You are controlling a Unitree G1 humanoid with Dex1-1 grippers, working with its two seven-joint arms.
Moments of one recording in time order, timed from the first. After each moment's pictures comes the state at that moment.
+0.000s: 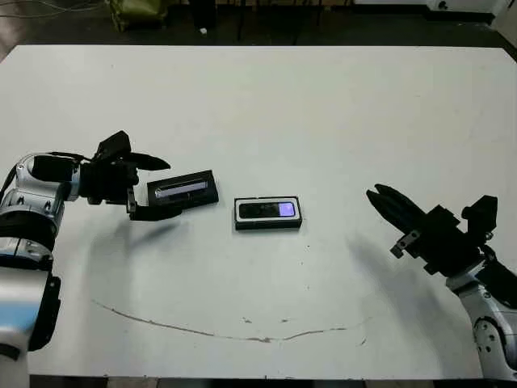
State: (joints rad) left arm -0.83 0.63 -0.13 1.10 0.00 -0.29 -1.38; right arm 0.02 -0.45 -0.16 -0.15 0.43 0.09 0.69
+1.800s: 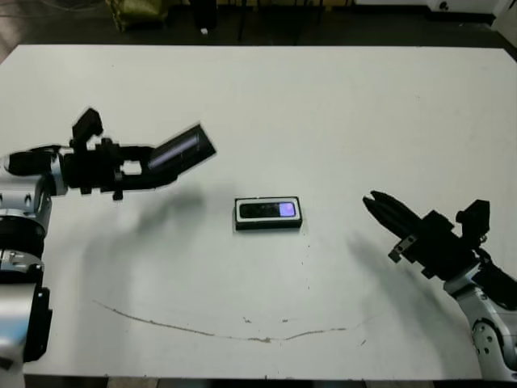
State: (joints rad) left arm -0.66 0.63 0.06 0.62 -0.26 0.03 -1.34; right arm 0.02 -0.46 -0.13 -0.12 0.42 0.08 0.69
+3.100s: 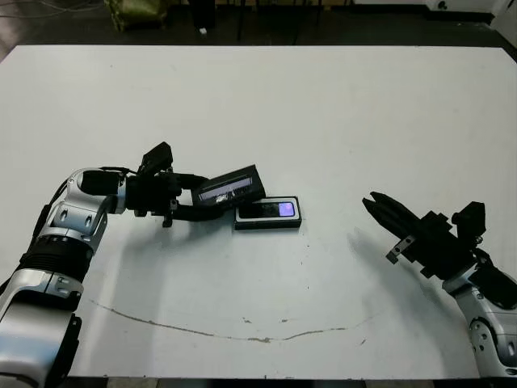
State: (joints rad) left arm -0.66 0.53 -0.18 0.65 -0.16 0.03 -1.33; right arm 0.01 -0.46 -0.13 -0.06 0.38 0.01 0.72
